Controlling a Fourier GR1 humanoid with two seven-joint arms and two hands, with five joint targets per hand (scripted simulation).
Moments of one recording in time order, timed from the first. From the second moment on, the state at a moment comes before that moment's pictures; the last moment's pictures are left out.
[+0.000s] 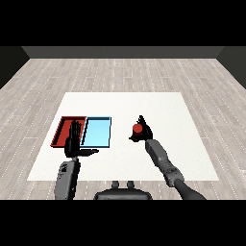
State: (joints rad) left arm -0.03 0.04 0.05 -1.62 0.09 -0.03 -0.39; right arm -0.72 0.00 -0.10 -0.37 -0.22 0.16 -0.62
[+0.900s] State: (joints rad) left arm -0.02 0.04 0.05 -1.60 0.08 -0.04 -0.43; right arm -0.83 -0.01 -0.04 -0.20 -0.27 -0.09 -0.66
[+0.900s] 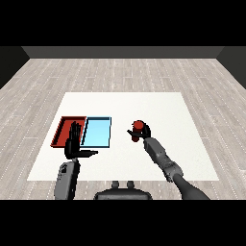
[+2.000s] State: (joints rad) left arm 0.00 0.01 -0.06 -1.66 0.04 -0.03 -0.35; right arm -0.65 -0.06 0.13 -0.82 -0.22 -0.19 -0.47
